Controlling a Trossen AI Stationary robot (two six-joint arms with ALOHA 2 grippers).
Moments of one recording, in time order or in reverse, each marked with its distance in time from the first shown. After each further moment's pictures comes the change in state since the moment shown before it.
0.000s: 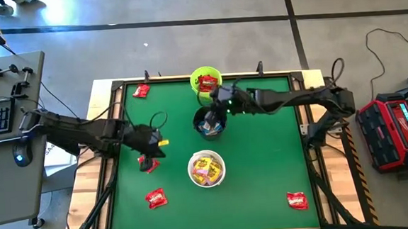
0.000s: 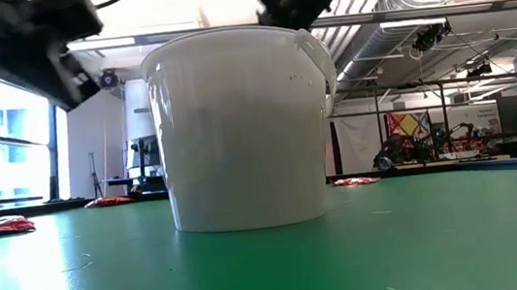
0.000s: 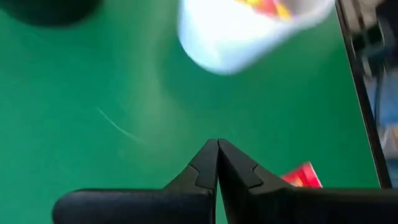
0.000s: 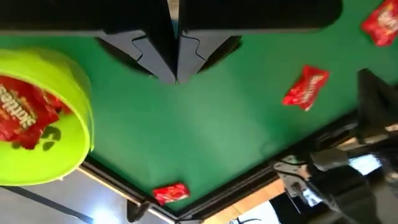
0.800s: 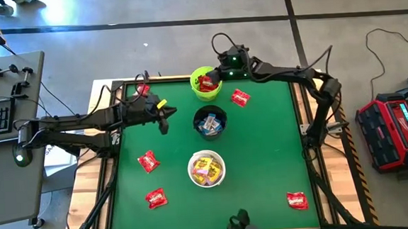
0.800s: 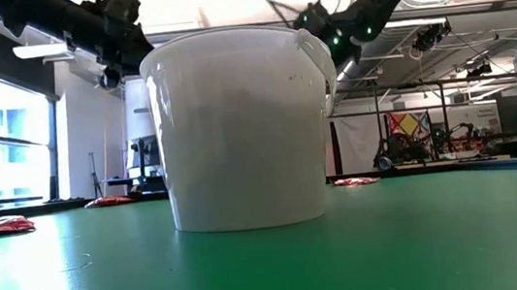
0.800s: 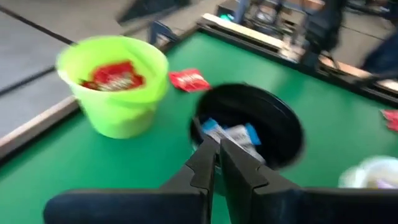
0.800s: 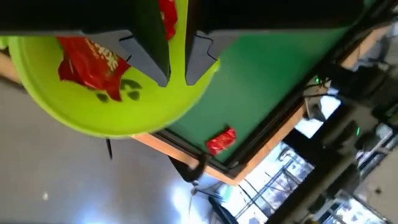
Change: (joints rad) left arm 0.358 0.000 -0.002 0.448 -0.291 0.026; right arm -0.483 0.188 0.000 0.315 -0.489 0.047
